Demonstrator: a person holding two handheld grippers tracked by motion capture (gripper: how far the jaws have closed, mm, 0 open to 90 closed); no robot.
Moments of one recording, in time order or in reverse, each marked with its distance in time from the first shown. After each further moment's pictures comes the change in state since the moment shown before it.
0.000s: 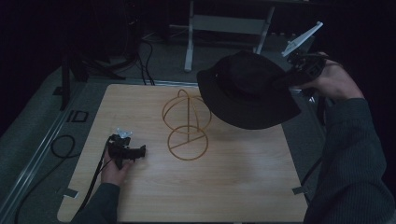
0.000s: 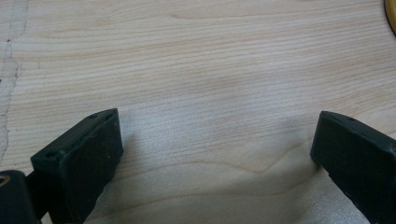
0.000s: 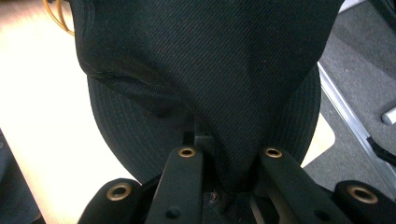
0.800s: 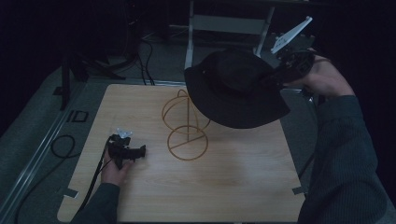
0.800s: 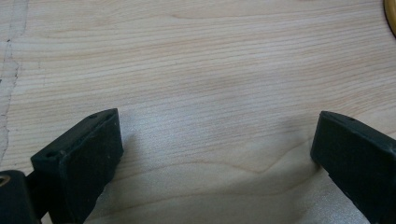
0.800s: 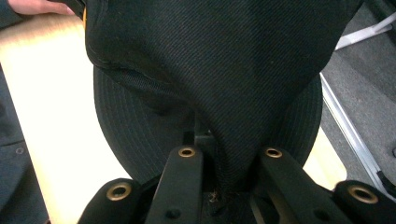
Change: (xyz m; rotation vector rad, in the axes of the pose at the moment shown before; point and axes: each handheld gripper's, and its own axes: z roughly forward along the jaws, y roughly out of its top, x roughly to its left) left arm 0.000 0.000 0.000 0.000 0.000 0.000; right arm 0.016 0.026 0.001 -0.053 0.055 -0.080
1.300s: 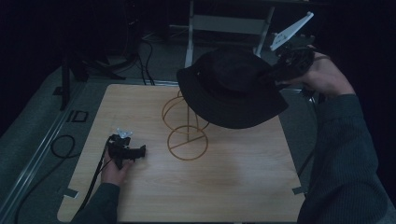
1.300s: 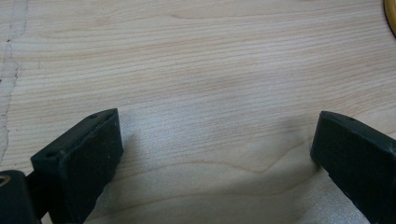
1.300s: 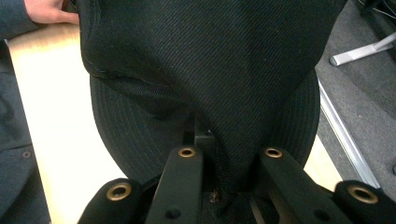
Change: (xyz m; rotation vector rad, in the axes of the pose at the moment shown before) left arm 0.000 0.000 0.000 0.000 0.000 0.000; right arm 0.008 0.011 -0.005 -0.036 0.015 -0.043
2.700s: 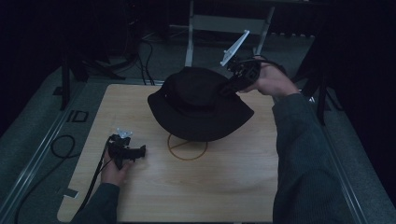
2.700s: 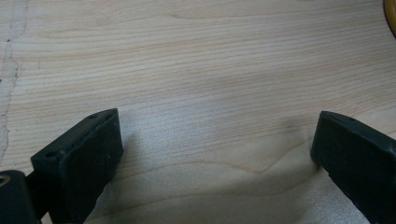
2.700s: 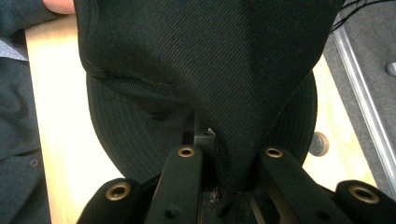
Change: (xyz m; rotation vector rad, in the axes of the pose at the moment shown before) left arm 0.000 0.000 0.000 -0.003 0.001 -0.001; right arm 0.016 0.049 0.101 0.089 0.145 -0.076
